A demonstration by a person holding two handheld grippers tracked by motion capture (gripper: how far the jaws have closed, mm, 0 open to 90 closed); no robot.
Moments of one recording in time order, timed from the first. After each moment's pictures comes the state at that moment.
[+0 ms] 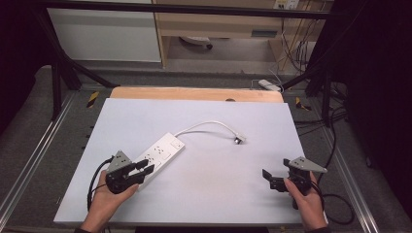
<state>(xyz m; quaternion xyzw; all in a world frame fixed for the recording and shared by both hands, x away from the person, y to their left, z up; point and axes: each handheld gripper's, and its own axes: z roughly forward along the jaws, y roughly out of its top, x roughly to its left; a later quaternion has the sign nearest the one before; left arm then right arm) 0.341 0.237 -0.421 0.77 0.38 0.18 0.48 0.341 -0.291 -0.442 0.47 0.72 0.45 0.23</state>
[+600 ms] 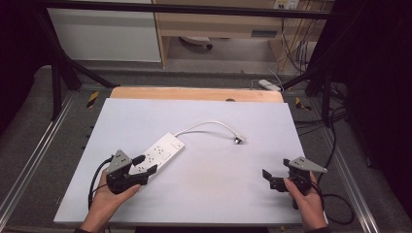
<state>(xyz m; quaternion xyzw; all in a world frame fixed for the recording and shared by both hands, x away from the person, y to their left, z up) 0.341 0.233 -0.418 0.76 0.39 0.20 0.49 0.341 -0.291 -0.442 0.47 0.72 0.45 0.23</state>
